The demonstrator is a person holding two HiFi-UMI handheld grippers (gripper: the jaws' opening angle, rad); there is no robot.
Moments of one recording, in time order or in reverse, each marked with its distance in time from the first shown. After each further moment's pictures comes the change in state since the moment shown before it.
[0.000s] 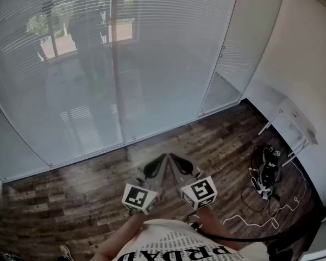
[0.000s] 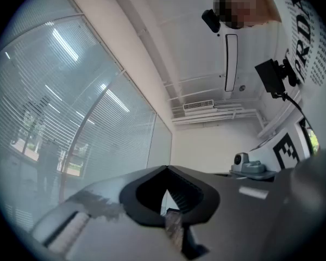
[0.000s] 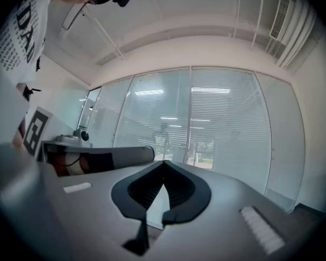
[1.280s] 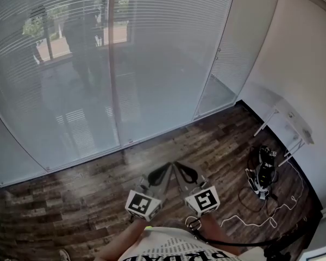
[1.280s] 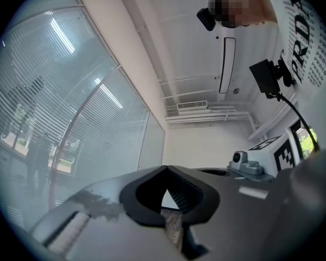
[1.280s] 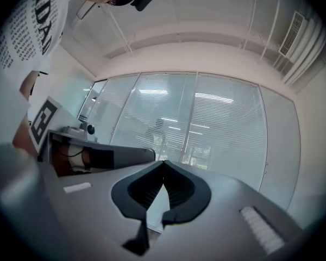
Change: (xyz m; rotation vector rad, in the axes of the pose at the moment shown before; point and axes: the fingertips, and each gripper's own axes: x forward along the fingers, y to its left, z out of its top) left arm -0.005 -0.019 -0.015 -0.031 0.010 -0.076; right arm -0.023 0.004 -0.002 -0.154 -0.023 -0.018
